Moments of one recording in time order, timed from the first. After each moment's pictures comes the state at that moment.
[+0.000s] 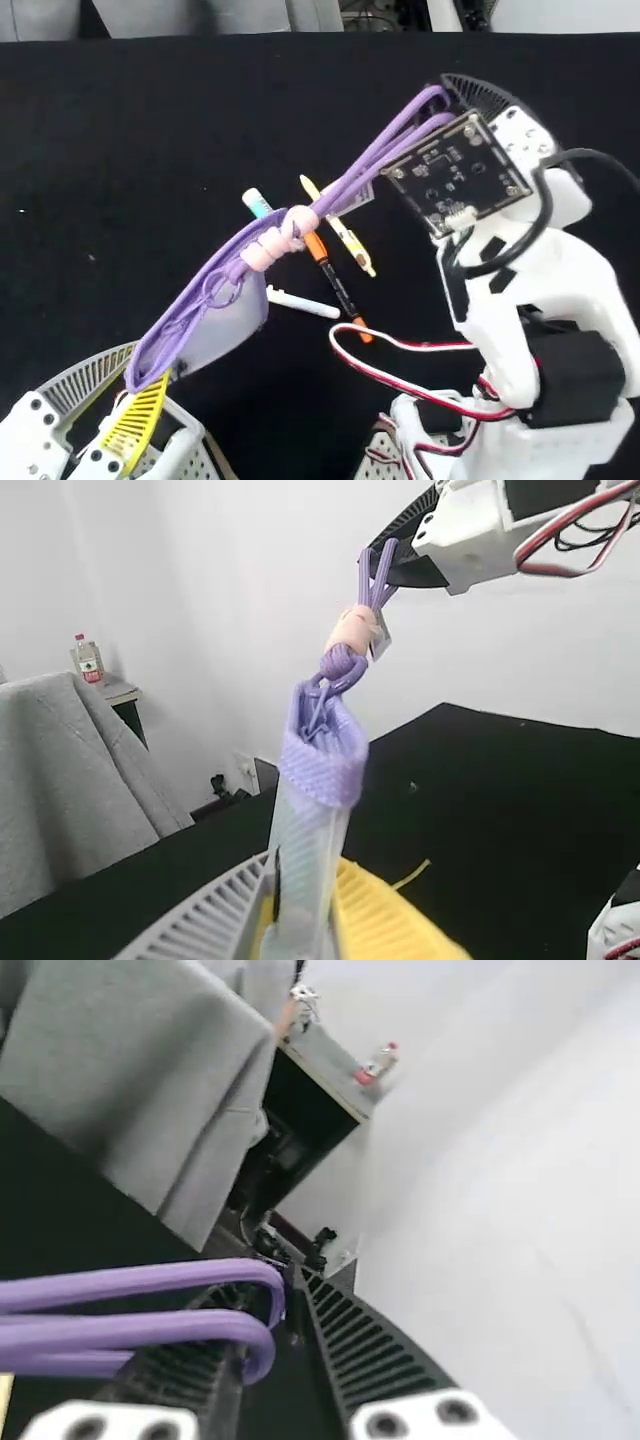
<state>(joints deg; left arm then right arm) 29.4 -104.0 16.1 97.3 -10.1 -2.7 -43.4 -9.3 69.1 40.5</state>
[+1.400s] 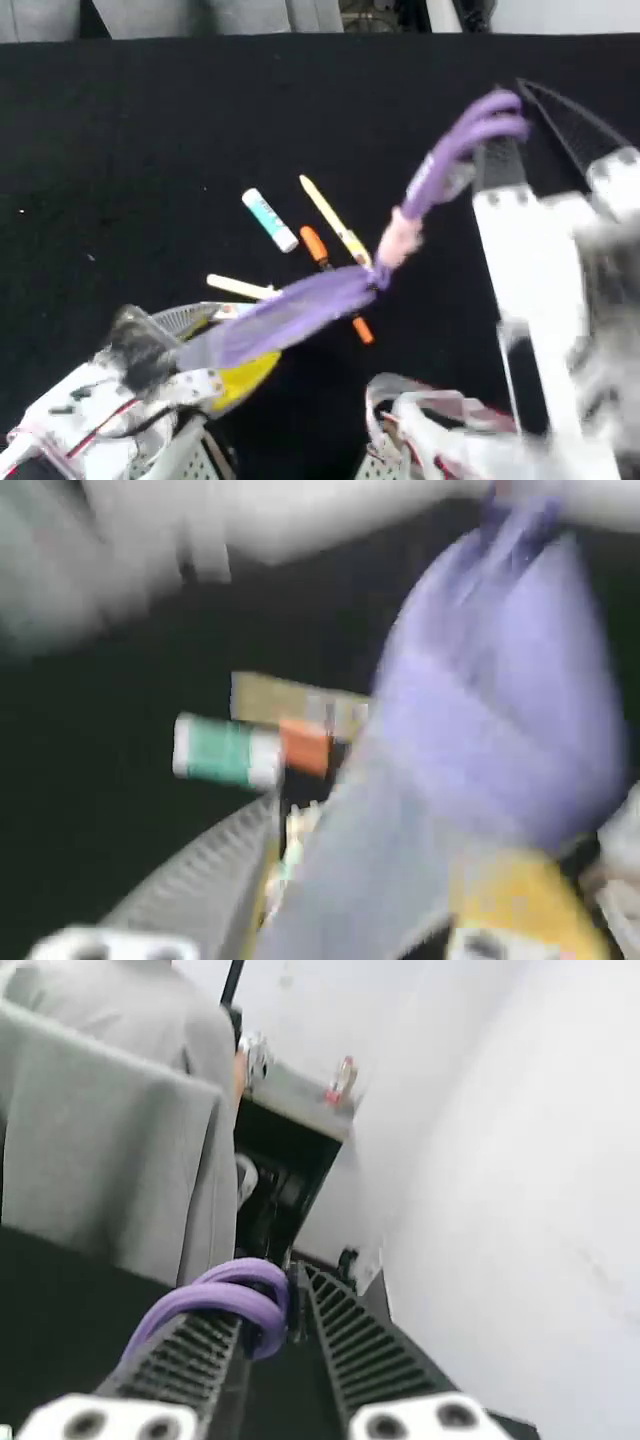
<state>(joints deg) 28.4 -104.4 49.0 88.5 -5.6 -1.4 -26.1 -63.7 99.5 22.4</state>
